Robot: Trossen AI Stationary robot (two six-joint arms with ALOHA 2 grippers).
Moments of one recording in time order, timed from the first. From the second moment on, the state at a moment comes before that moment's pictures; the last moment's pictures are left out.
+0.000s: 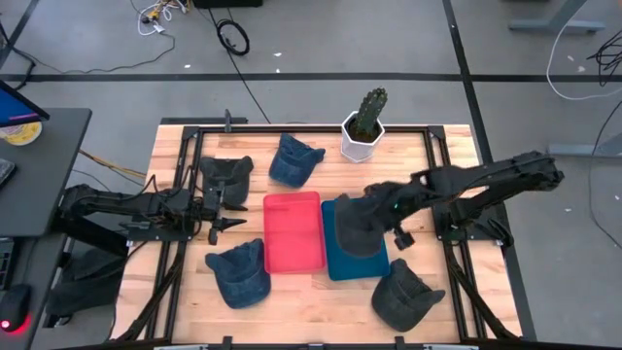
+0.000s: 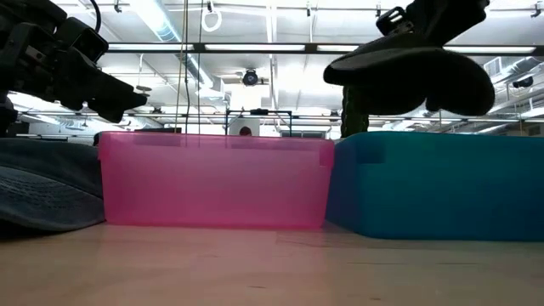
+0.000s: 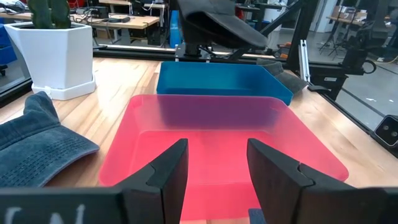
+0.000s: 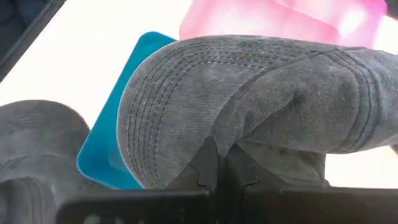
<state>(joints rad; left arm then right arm) -0.08 0.20 0.01 0.05 -0.07 -0.09 0.17 1.25 1.10 -0.85 -0.11 -0.32</state>
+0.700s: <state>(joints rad) -0.08 0.20 0.01 0.05 -0.07 -0.09 0.25 1.54 1.10 -0.78 -0.11 -0.35</state>
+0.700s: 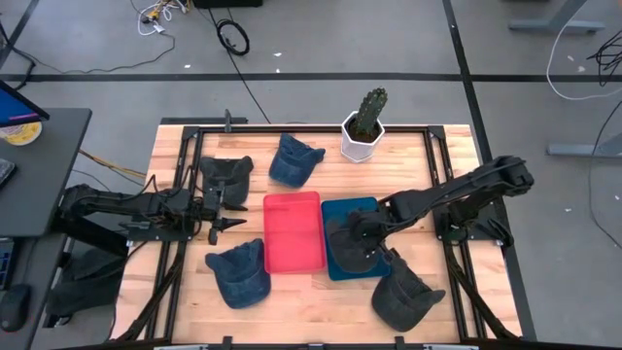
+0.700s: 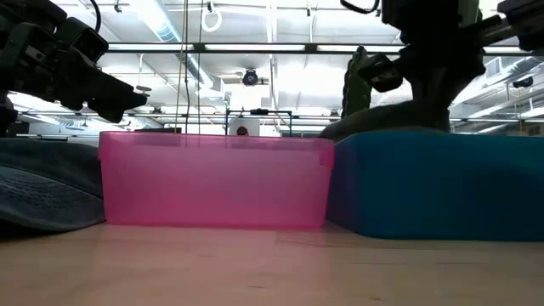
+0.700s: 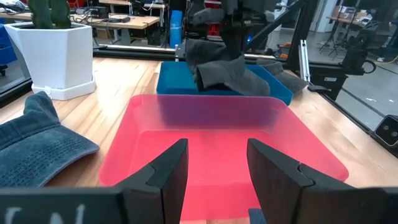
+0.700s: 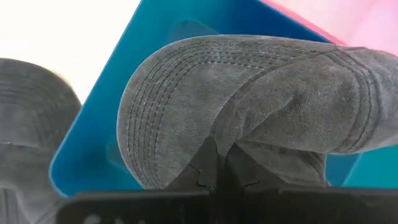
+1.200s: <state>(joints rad) -0.08 0.20 0.01 0.05 -0.07 -0.09 0.25 1.63 1.10 -0.75 -0.12 -0.30</state>
